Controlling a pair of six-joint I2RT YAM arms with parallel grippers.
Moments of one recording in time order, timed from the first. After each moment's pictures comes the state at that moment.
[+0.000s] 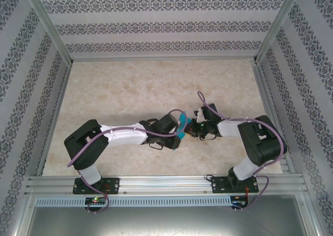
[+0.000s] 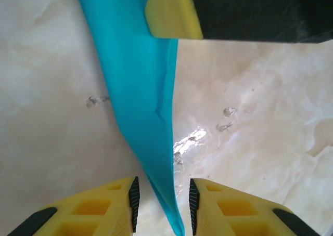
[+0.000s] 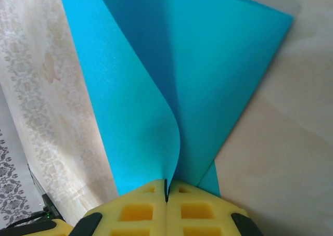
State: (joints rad) left arm -0.94 1.72 0.97 -0.30 0.14 -0.53; right arm 0.35 1.61 0.57 0.03 -0.64 0.77
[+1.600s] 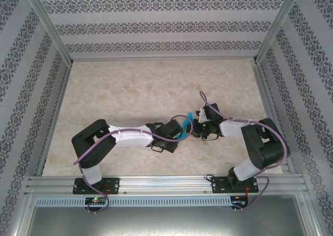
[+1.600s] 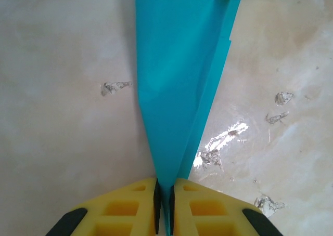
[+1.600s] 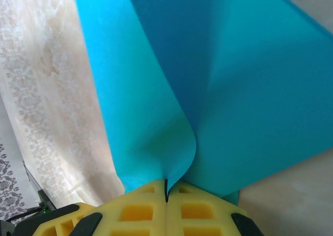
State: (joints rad) left arm -1.00 1.80 1.02 -0.37 0.00 -0.48; right arm 0.32 1.56 0.57 -0.05 -0.64 0.72
